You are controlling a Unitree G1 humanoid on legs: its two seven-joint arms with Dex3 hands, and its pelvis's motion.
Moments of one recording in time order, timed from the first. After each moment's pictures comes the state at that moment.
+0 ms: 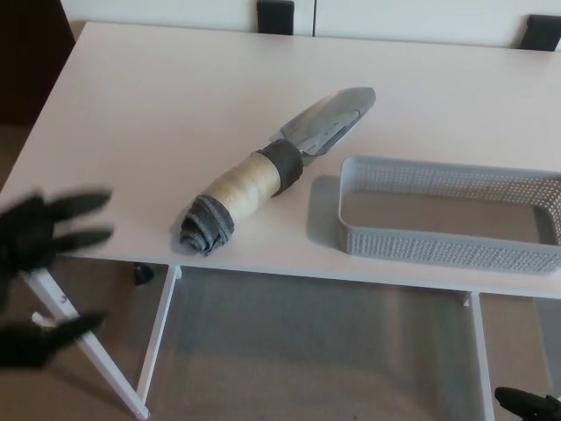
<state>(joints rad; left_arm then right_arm) 0.16 0.58 0.20 -0.22 -0.33 -0.19 -0.42 0.40 -0.25 -0.13 0.30 0.12 -0.13 0.29</state>
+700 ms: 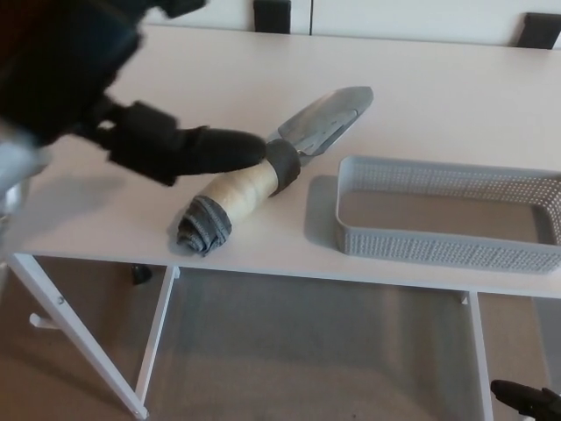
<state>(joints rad) -0.52 0.58 -0.10 -0.34 -0.12 -0.01 -0.40 0.39 -0.25 -0.12 0.27 0.11 -0.12 0.29</state>
